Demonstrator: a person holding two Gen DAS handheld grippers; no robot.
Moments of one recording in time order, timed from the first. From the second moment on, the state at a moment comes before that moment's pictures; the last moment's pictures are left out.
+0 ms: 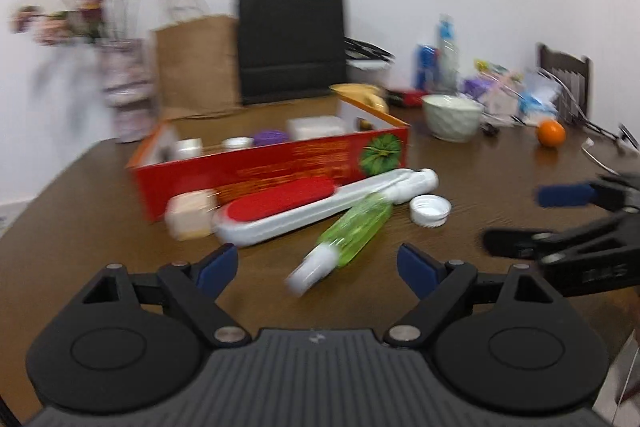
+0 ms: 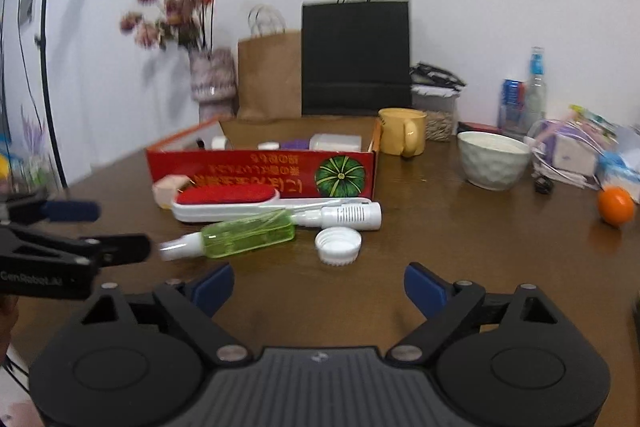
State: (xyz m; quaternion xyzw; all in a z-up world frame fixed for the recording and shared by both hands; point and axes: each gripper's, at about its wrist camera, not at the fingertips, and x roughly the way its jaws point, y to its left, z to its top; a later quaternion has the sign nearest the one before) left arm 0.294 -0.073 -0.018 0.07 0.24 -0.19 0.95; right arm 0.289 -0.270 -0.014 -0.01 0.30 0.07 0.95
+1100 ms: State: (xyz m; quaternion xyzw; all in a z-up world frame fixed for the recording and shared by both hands) left arm 0.249 -0.046 0.018 0.02 0.27 -0.16 0.95; right arm 0.224 -0.261 0.007 0.05 0.28 0.11 0.95
